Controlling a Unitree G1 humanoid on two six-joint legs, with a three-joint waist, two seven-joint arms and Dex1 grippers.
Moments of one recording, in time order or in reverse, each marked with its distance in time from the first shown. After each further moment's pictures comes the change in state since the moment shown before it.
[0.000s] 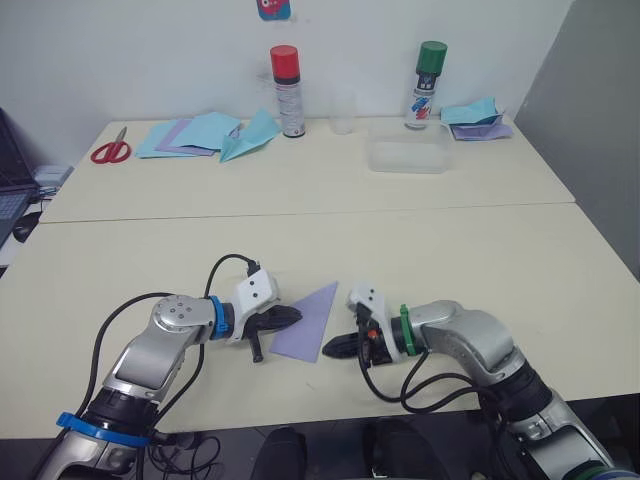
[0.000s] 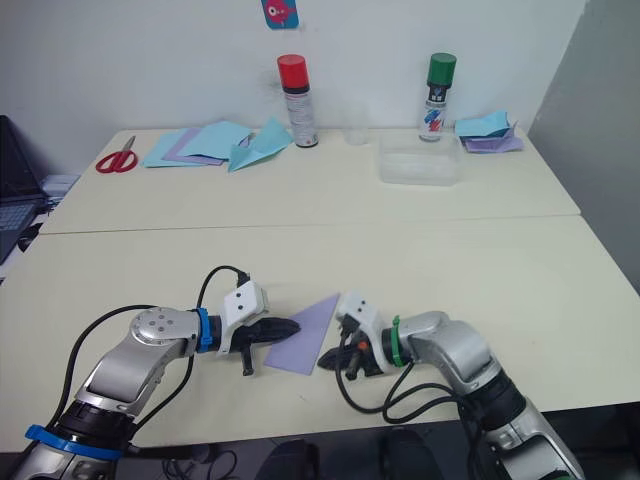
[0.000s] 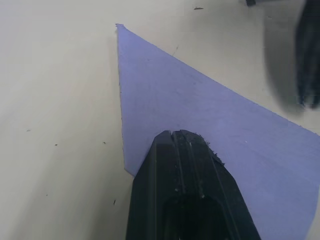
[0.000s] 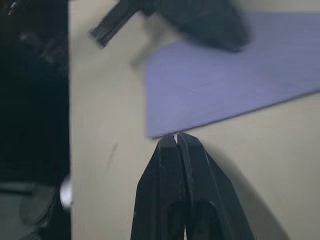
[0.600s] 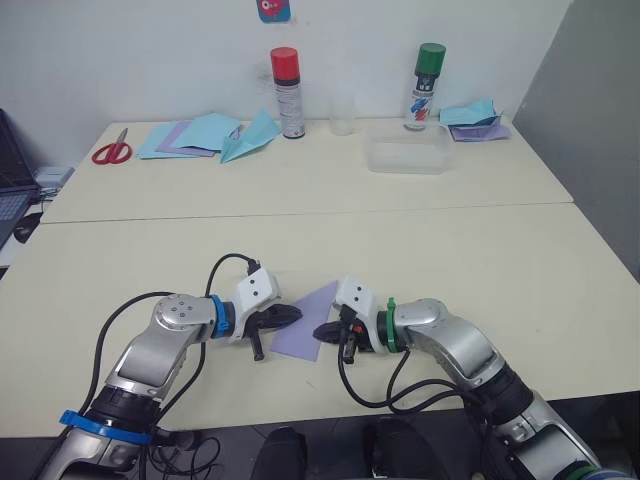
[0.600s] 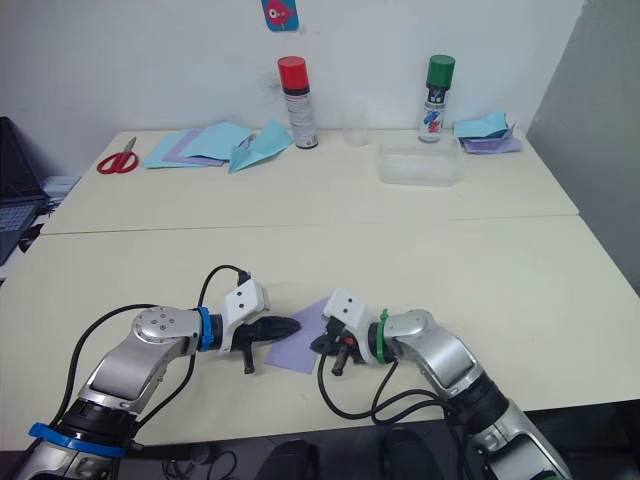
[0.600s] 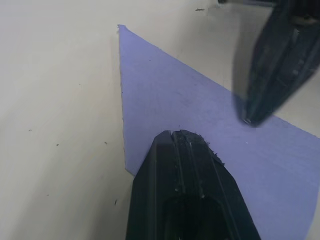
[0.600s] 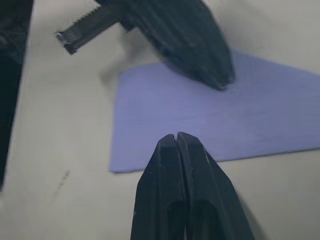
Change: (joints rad) left arm -0.008 -0.010 0.000 0.018 0.002 0.000 0.005; right arm 0.008 0.033 0.172 0.063 -0.193 -0.303 -0.015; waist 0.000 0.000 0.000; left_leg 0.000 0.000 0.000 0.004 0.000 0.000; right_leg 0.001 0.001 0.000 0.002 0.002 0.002
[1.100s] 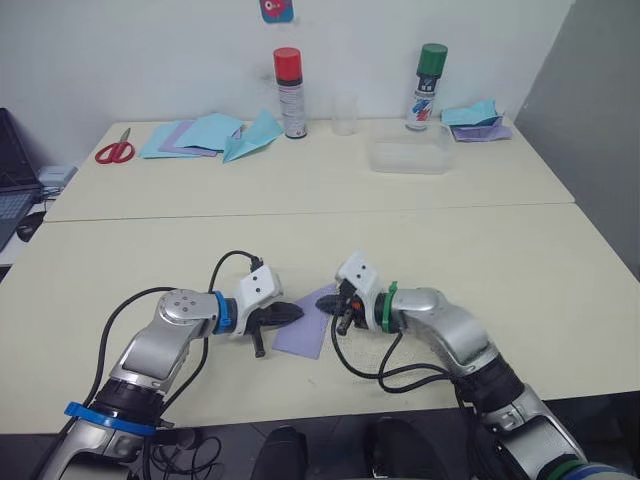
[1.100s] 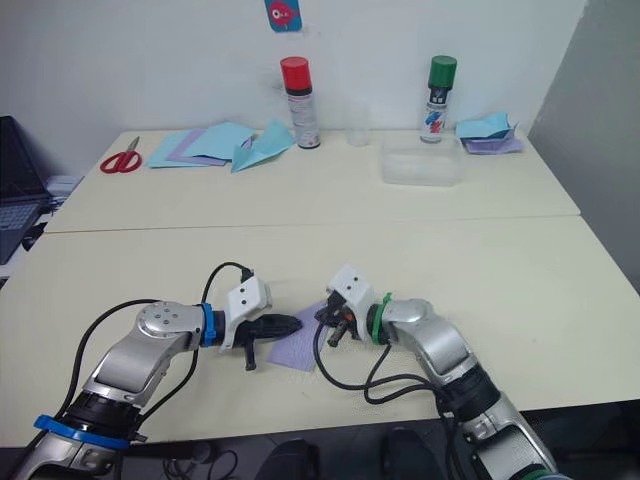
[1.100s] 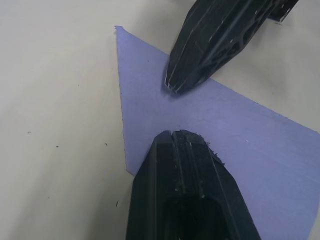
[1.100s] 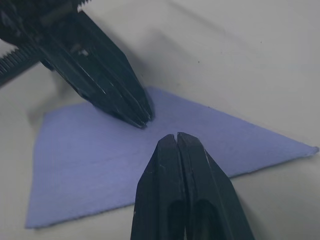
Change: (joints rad) left arm -0.035 -0.004 -0.016 0.032 0.002 -0.010 -0.009; right arm -0.043 0.051 -0.061 0.083 -0.049 -0.068 -0.165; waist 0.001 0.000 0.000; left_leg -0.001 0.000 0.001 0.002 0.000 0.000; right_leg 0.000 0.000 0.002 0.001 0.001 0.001
